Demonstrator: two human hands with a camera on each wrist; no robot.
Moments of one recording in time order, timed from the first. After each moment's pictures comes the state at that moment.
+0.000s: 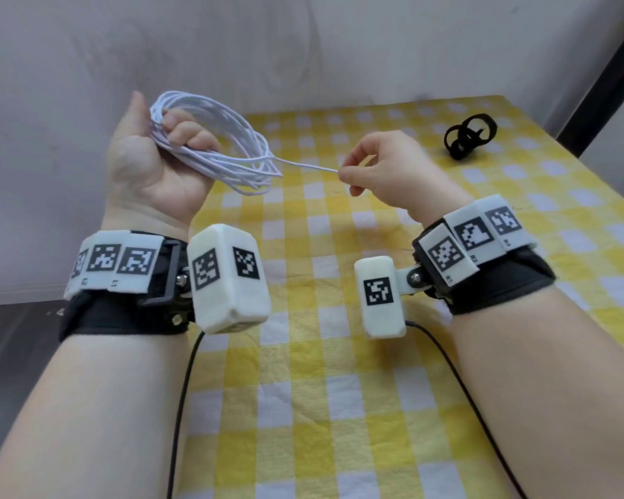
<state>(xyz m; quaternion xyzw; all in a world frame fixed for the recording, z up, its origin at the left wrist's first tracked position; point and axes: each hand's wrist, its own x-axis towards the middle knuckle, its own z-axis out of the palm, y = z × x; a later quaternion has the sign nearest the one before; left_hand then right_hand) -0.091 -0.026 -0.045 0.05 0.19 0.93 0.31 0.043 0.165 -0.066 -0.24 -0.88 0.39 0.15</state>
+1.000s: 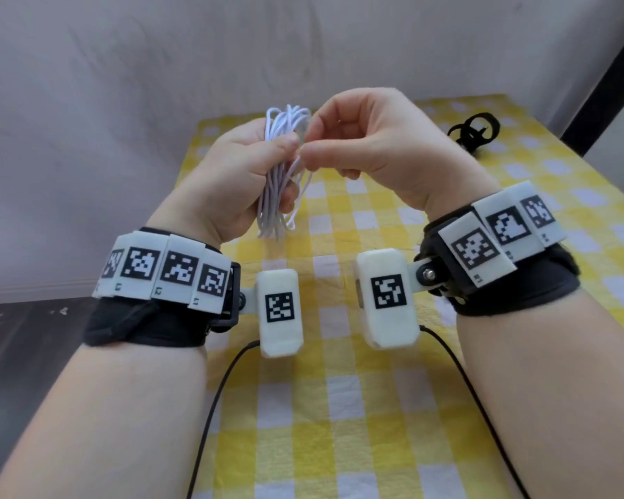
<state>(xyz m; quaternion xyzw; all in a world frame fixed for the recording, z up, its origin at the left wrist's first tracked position) -0.034 0.001 -0.047 0.32 0.63 0.65 0.26 0.056 0.140 -0.031 0.01 -0.80 0.59 0.16</state>
